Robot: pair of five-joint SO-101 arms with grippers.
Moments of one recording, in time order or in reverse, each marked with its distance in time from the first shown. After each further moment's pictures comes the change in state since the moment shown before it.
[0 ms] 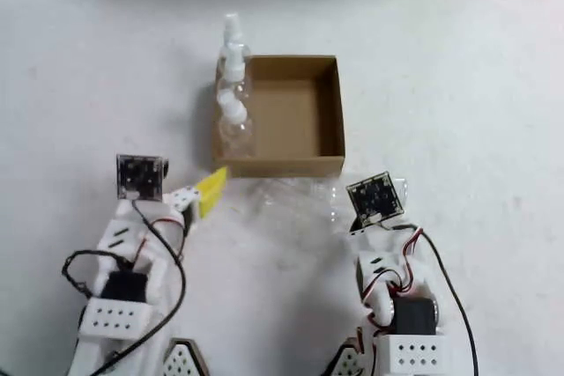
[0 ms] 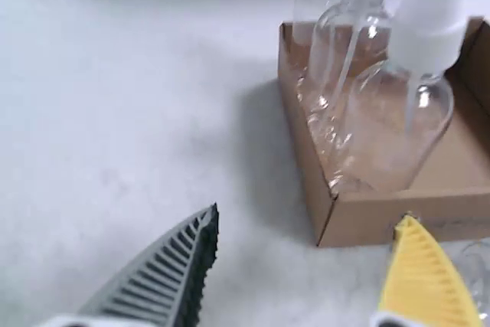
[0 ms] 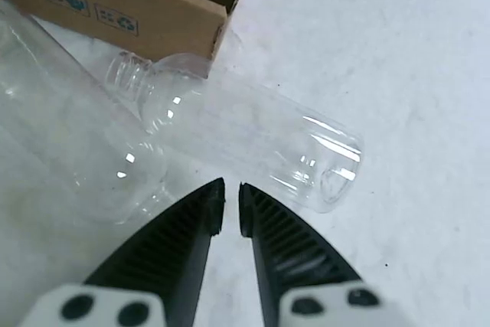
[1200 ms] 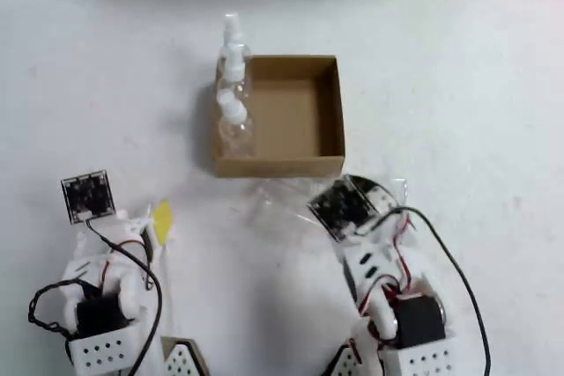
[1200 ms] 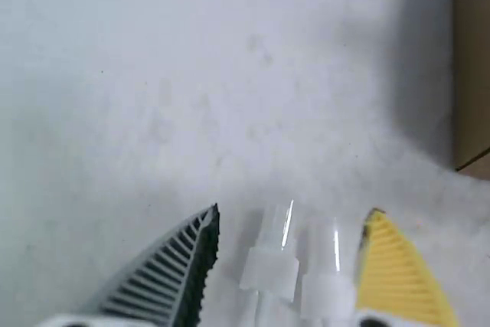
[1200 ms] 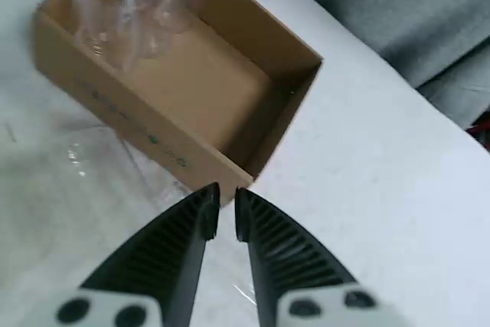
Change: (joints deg) left arm -17.5 -26.0 -0.3 41.1 0.0; right arm -15.0 15.9 -23.3 -2.6 5.1
